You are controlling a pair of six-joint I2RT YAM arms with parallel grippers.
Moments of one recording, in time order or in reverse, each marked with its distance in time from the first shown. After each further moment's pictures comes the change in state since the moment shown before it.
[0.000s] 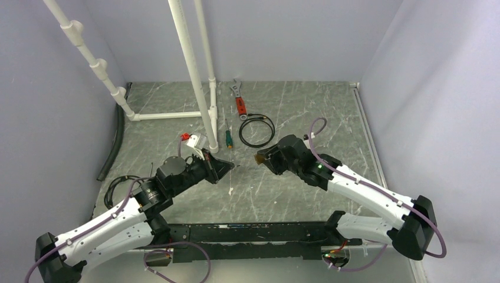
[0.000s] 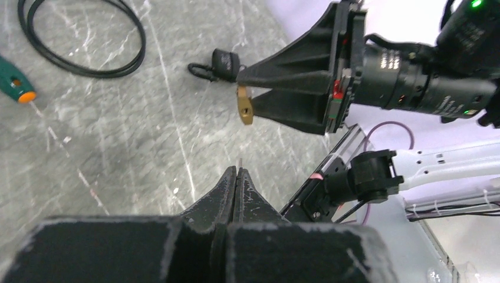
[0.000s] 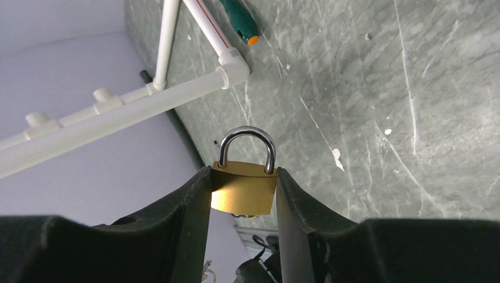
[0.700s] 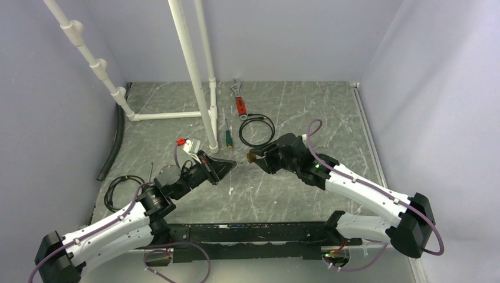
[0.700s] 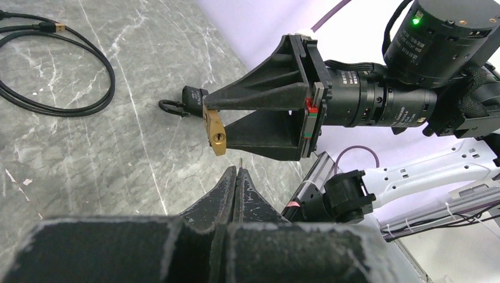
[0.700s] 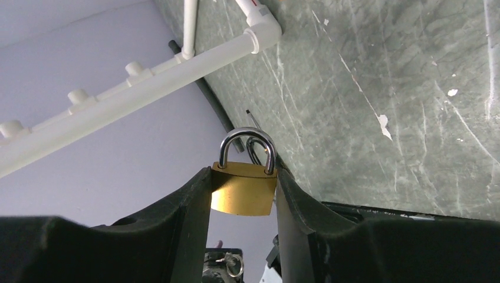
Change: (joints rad) left arm 0.000 -0.023 -0.174 0.375 0.014 -0.037; right arm 0.000 0.010 -0.022 0.109 -0.123 0.121
